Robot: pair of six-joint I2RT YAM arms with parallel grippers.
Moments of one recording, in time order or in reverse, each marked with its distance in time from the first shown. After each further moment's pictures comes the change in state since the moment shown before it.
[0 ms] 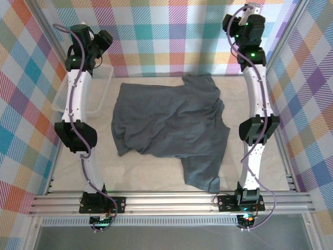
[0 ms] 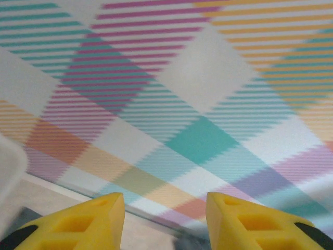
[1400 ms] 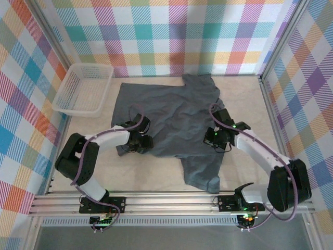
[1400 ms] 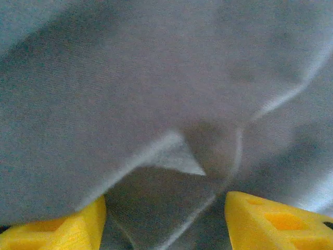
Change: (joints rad) left arm -0.515 -0.400 -1.463 0.019 -0.190 0.077; right arm 0.337 -0.867 -1.724 -0.337 -0.059 0.502
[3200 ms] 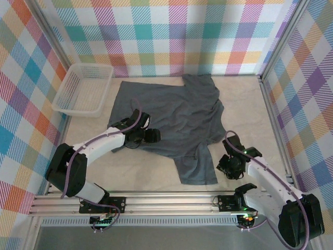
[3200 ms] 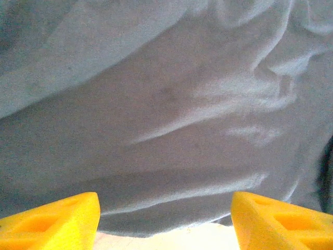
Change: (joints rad) left arm -0.047 -0.159 0.022 0.086 0.112 0.051; right arm -0.028 -0.384 -0.377 -0.239 0.047 0.201
